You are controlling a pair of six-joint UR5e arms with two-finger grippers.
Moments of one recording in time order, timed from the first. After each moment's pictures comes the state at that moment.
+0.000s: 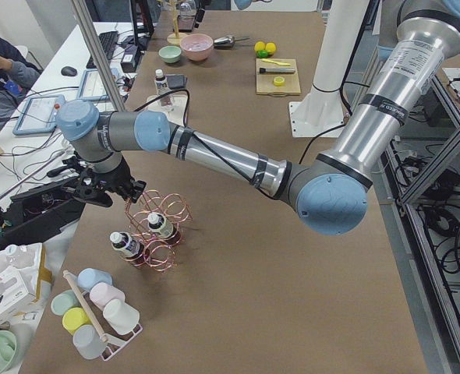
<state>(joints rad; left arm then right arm) -1.61 -2.08 -1.39 -1.21 -2.44 -1.32 1.11 -1.29 1.91 -1.37 2.00 0.76</state>
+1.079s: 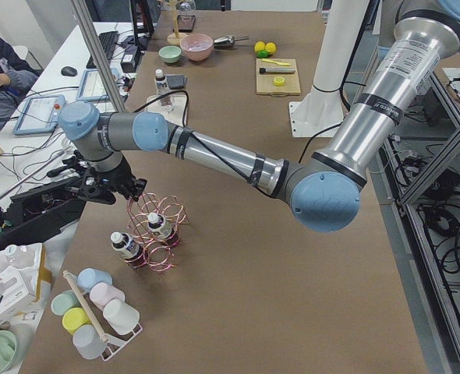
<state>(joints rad) -1.57 -2.10 -1.38 -1.23 -2.44 -1.41 1.44 -1.59 1.85 -1.70 2.32 0.23</state>
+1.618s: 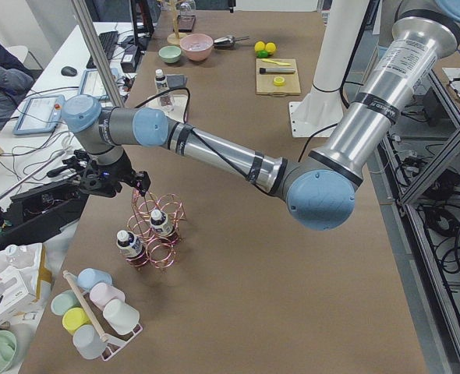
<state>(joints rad) -1.55 -2.10 -1.39 -1.24 -2.43 -1.44 1.49 -1.66 1.77 -1.71 2.38 0.18</state>
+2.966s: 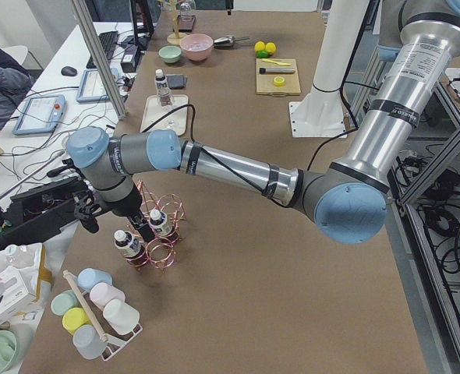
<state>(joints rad) -1.63 -2.00 -1.41 -1.15 -2.31 -0.52 1.50 -1.64 1.68 -1.61 2.40 0.20</state>
